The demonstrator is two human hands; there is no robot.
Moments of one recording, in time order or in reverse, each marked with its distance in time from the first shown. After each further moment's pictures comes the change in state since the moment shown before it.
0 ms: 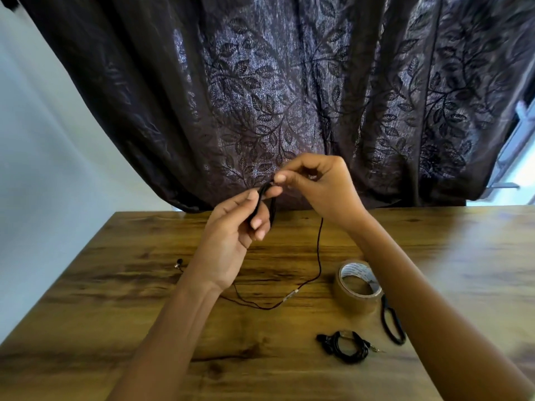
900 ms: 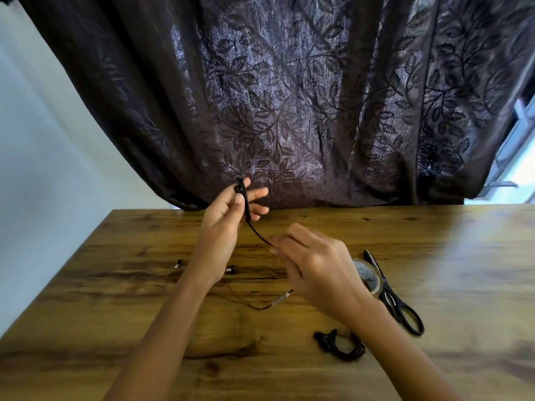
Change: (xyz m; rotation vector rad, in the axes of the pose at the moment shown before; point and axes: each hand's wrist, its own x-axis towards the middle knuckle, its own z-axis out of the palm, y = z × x) left_hand 0.014 -0.024 -0.021 0.276 0.114 0.153; right_hand -0.091 -0.006 0.028 -0.771 -0.080 -0.289
